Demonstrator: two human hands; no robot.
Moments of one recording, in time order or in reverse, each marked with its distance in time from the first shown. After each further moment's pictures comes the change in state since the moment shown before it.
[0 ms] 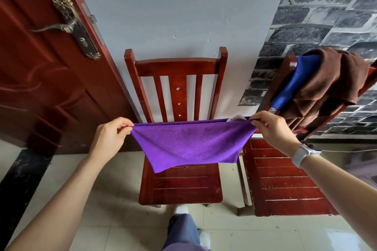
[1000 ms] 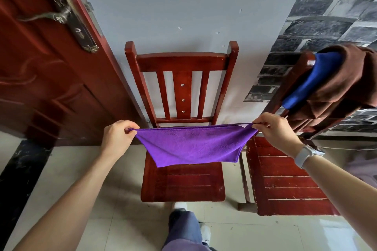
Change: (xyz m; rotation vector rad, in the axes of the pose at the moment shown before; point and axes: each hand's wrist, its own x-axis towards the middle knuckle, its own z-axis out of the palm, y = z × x) left_hand 0.015 -0.012 0.025 0.078 -0.079 -0.166; right_hand 0.022 0.008 0.022 -0.014 -0.096 0.056
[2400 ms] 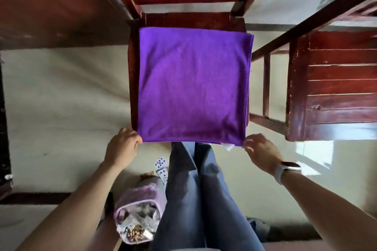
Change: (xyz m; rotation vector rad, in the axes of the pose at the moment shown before) left_hand -0.169 -0.209 0.214 0.299 -0.778 -0.099; right_hand -0.207 0.100 0.284 -0.260 -0.902 0.319
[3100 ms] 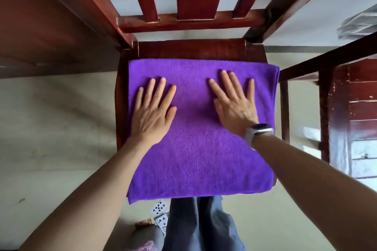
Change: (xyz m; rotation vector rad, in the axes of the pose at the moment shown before) left_hand 0.223 0.049 -0.007 0.187 0.271 0.224; right_hand 0.236 -0.066 -0.080 -0.171 0.443 -0.103
